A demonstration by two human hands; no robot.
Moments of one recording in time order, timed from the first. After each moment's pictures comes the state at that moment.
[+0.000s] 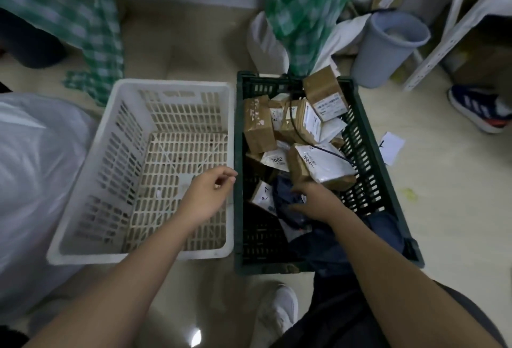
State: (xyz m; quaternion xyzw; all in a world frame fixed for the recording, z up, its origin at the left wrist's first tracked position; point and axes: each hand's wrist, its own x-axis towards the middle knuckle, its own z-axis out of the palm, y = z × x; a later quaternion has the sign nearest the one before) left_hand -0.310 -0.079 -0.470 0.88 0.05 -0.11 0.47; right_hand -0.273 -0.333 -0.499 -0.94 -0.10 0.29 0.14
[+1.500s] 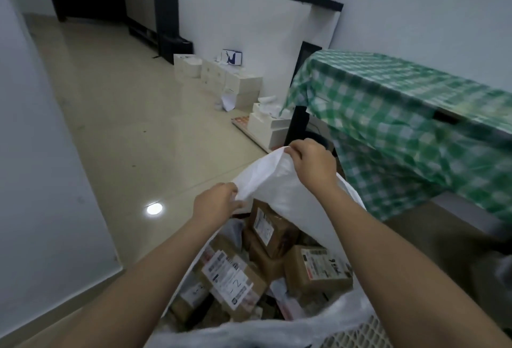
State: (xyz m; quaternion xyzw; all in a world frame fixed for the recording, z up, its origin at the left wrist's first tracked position) left_hand -0.495 0.445 -0.287 0.89 0.39 0.11 0.19; right_hand -0.320 0.348 -0.200 -0.83 -0.49 -0.16 0.21
